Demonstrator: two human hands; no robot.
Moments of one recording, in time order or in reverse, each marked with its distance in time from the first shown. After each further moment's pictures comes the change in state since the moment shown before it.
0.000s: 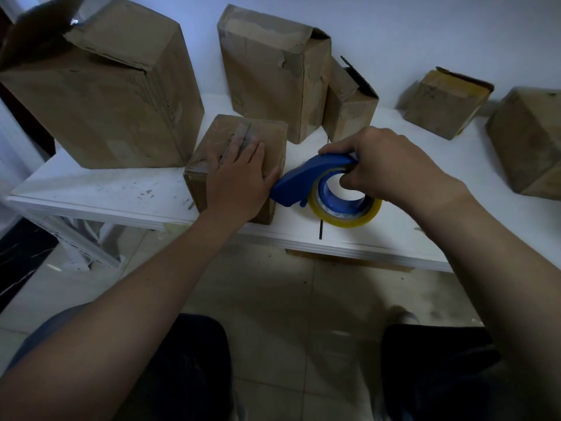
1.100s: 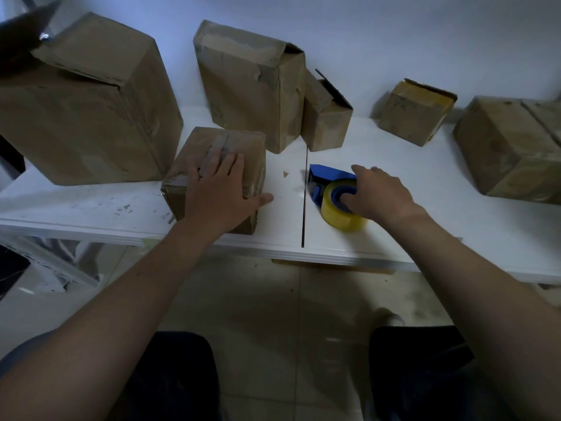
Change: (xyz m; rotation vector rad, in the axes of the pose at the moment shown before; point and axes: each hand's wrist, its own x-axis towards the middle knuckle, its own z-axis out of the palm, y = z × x) left_hand 0.002 -0.002 -0.007 -0.010 -0.072 0.062; right_hand 0.008 0.073 0.059 -0.080 -0.076 0.415
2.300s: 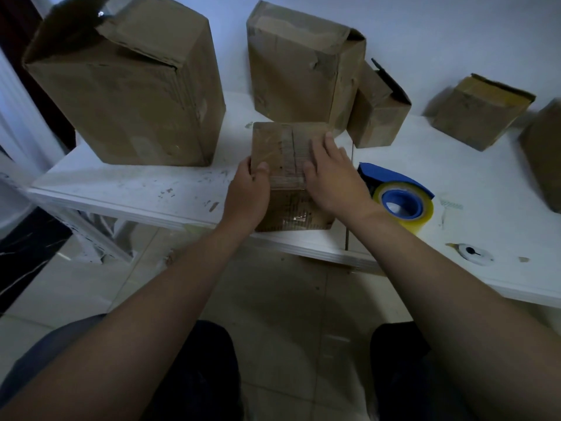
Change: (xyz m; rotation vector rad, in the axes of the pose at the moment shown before) left_hand -0.014 -0.012 0.006 -1.006 0.071 -0.539; right_hand 0.011 -0.141 0.029 0.214 0.046 -0.376
